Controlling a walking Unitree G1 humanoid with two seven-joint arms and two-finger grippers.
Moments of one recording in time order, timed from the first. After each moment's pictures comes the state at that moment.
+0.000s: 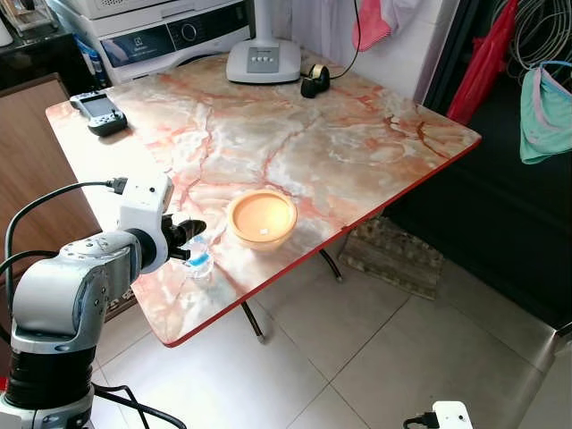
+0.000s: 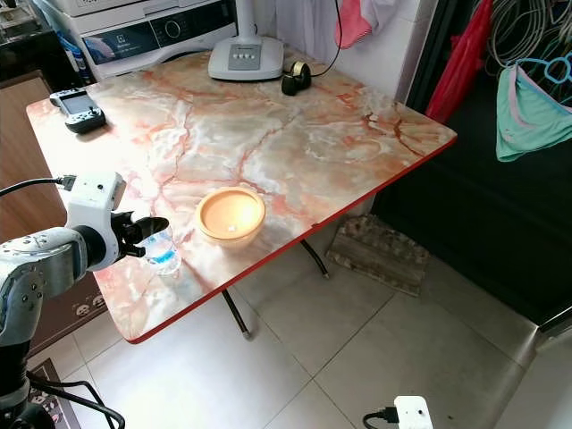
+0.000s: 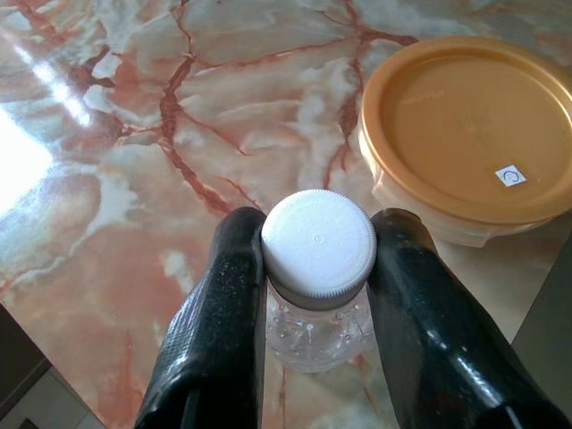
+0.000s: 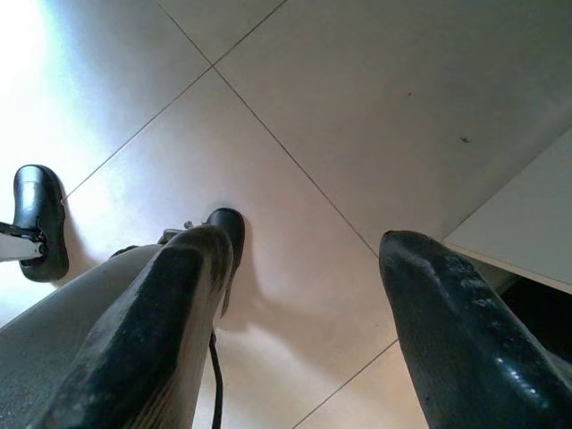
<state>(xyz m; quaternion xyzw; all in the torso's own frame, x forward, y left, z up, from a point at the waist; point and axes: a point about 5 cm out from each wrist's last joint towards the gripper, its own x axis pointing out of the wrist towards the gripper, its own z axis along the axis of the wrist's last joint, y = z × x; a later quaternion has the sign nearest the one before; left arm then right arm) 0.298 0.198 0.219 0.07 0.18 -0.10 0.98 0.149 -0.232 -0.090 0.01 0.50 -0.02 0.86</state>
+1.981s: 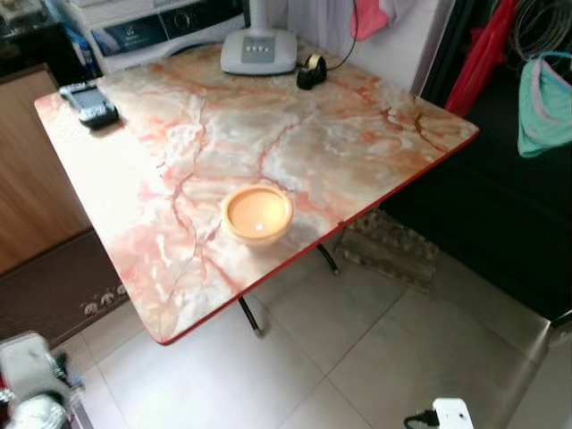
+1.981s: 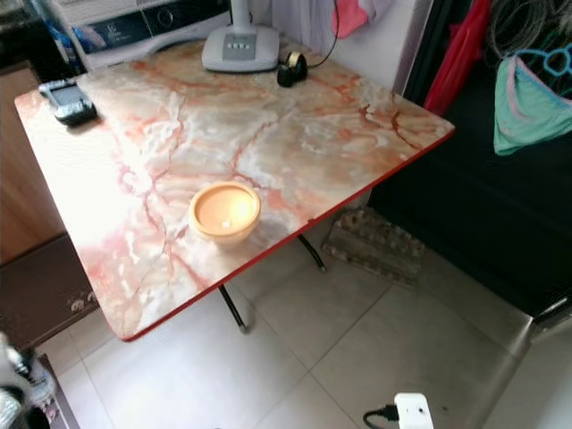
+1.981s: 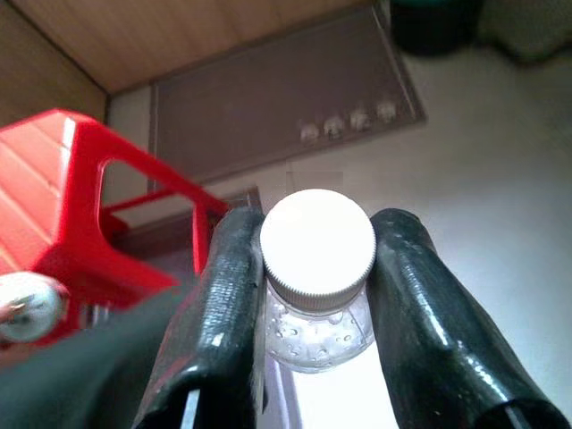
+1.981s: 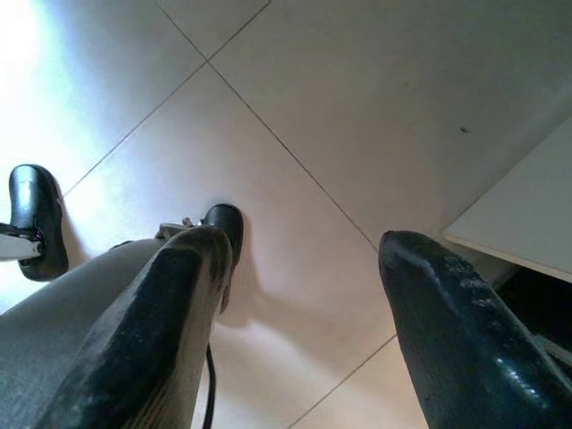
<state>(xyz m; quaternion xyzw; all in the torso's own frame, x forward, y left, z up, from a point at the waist) 0.199 0.333 0.020 0.04 0.24 0.31 0.92 0.152 -0.232 -0.089 0.01 0.50 -0.02 0.87</state>
